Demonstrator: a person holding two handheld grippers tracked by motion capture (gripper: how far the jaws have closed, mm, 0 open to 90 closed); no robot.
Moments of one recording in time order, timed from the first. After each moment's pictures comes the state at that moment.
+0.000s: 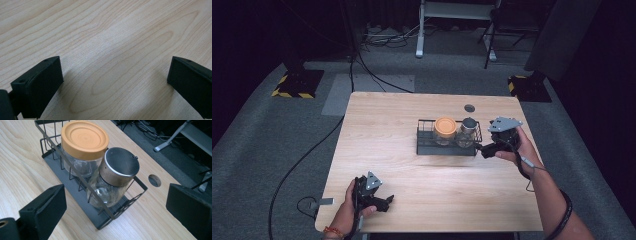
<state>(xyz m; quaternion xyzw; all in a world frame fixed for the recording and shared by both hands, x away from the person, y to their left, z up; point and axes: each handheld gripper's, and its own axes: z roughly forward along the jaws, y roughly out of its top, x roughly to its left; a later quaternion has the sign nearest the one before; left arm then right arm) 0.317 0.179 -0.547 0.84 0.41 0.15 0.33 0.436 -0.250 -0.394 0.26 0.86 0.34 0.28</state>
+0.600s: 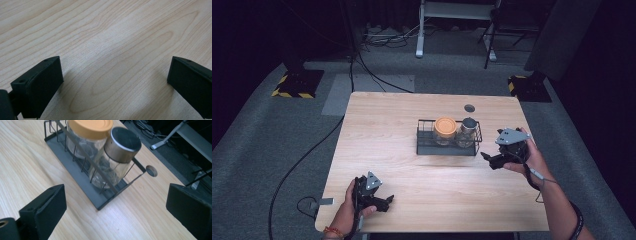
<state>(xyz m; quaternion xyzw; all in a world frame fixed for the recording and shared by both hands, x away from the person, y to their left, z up) 0.317 0.179 -0.547 0.84 0.41 0.15 0.33 0.406 -0.270 -0.405 0.25 0.87 0.32 0.29</state>
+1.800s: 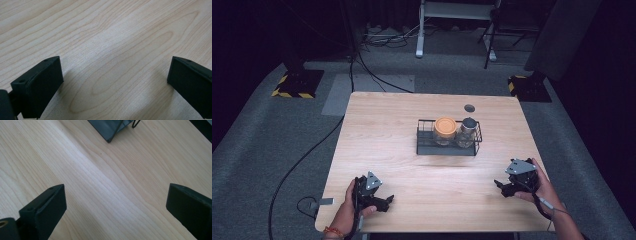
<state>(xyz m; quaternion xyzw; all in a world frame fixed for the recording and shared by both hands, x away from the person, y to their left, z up) 0.317 0.179 -0.547 0.84 0.41 0.15 0.33 0.361 -0.321 -0.486 0.29 0.88 0.25 0.28</state>
